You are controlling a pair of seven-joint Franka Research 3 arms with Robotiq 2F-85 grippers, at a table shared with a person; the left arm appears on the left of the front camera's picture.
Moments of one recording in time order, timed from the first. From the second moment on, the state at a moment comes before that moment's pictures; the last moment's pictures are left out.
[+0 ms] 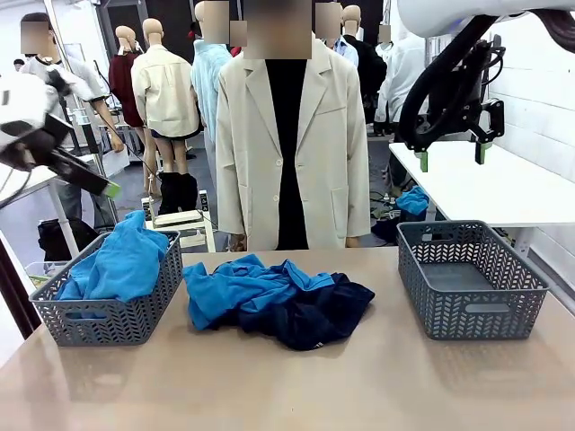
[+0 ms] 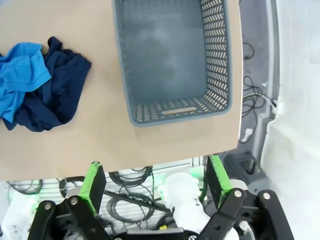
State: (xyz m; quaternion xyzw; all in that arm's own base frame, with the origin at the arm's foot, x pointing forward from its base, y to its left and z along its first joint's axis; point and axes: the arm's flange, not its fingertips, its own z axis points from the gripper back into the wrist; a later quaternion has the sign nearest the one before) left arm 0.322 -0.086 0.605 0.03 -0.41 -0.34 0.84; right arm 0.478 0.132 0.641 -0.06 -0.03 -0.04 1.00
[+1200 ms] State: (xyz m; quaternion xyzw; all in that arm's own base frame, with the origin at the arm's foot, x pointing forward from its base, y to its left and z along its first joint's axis) left arm 0.444 -0.213 0.509 0.00 -0.25 -0.44 0.86; right arm 0.478 0.132 0.641 -0.06 -0.03 -0.04 1.00
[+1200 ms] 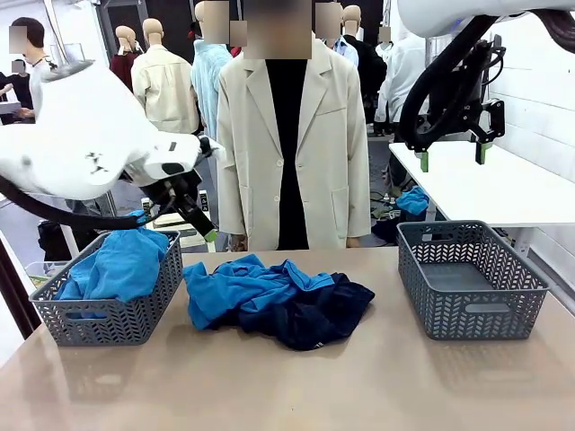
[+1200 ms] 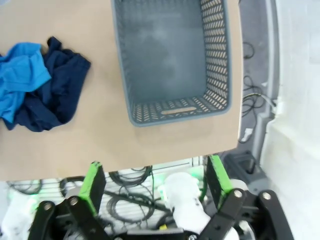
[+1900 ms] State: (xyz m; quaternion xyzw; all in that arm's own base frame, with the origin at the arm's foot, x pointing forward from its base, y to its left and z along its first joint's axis) left arm 0.491 -0.205 0.428 -0.03 -0.10 -0.43 0.90; right arm 0.478 0.132 0.641 -0.06 -0.03 -0.04 1.00
